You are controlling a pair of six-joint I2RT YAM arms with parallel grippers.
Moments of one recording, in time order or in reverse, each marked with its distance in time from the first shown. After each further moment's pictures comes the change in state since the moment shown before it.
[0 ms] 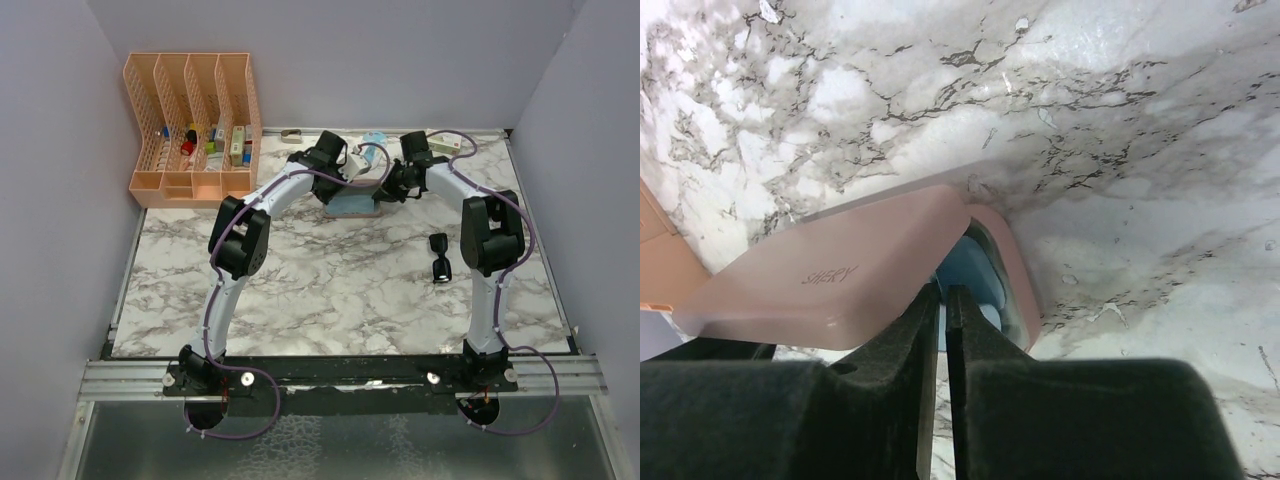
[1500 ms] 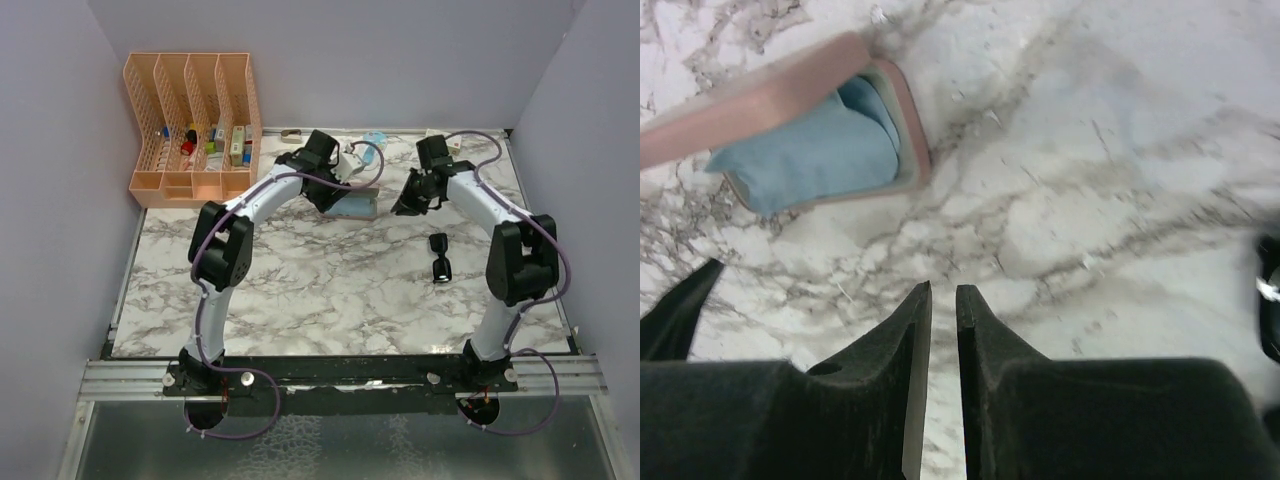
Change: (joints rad) left arm -0.006 -0.180 -0.208 0.042 -0.003 -0.018; right arm -0.007 -0.259 -0.202 -0.136 0.056 -0.099
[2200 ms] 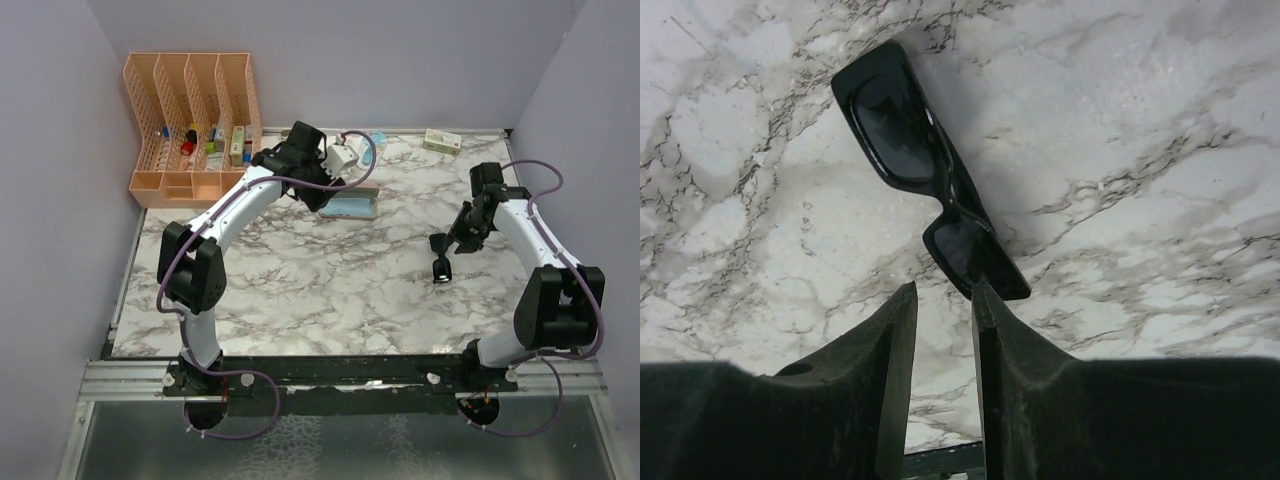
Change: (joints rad) left arm 0.000 -0.288 -0.085 -0.095 0.064 -0.010; right arm -0.223 -0.397 -0.302 -0.307 0.196 -0.146
